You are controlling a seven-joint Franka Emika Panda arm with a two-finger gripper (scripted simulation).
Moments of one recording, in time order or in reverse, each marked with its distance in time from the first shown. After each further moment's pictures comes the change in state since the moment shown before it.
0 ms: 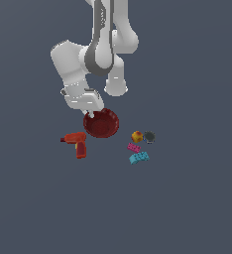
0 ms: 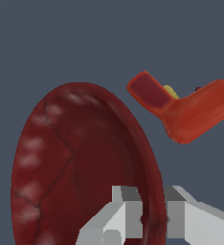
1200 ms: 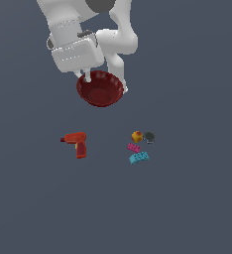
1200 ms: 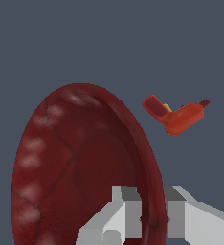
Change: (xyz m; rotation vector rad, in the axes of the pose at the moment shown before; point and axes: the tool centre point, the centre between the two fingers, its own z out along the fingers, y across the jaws) arm 0.006 -0.069 -0.163 -0.001 0.002 -0.002
